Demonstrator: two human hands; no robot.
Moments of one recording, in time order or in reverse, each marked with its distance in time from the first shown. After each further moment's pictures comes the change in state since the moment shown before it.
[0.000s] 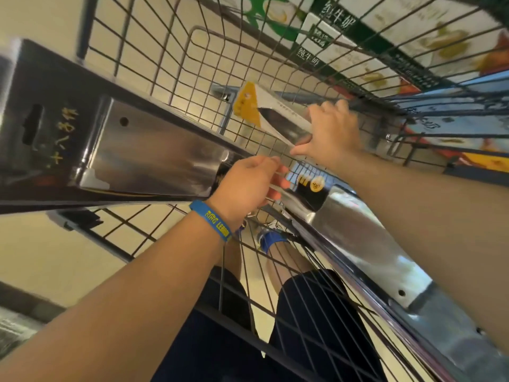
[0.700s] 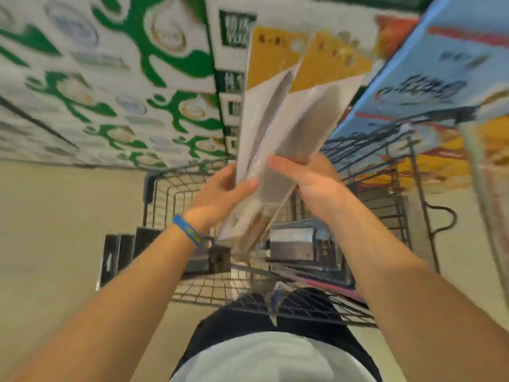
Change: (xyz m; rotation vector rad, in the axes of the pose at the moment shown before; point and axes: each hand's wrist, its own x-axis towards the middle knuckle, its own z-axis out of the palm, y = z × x) left_hand -0.187 0.177 0.028 0.341 -0.272 0.671; right_hand -0.209 -0.004 -0.318 1.738 0.401 0.145
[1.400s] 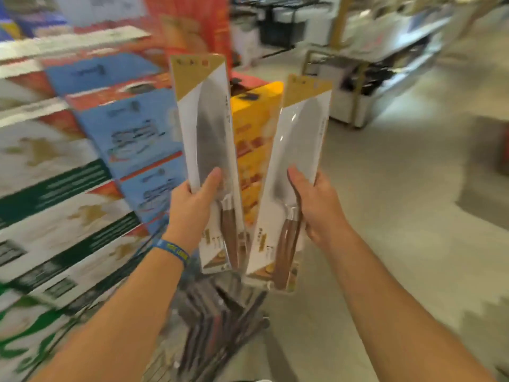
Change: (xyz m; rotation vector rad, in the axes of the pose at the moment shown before) left_hand -0.135 0.197 0.325 0.099 -0.351 0.502; right_hand -0.376 -0.121 -0.206 0.334 1.050 -0.509
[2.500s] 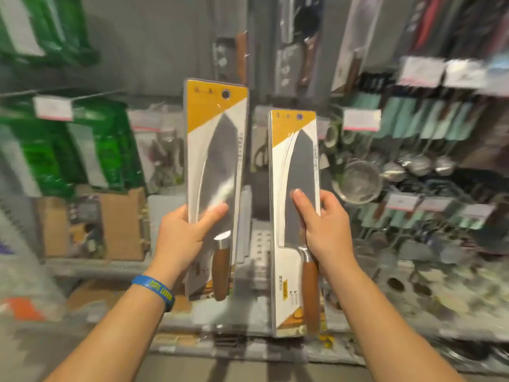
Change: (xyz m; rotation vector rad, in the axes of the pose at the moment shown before) left_hand -0.601 0.149 0.467 -0.344 -2.264 0.235; right_hand -0.589 -0.161 -0.319 -0.520 2.393 -0.488
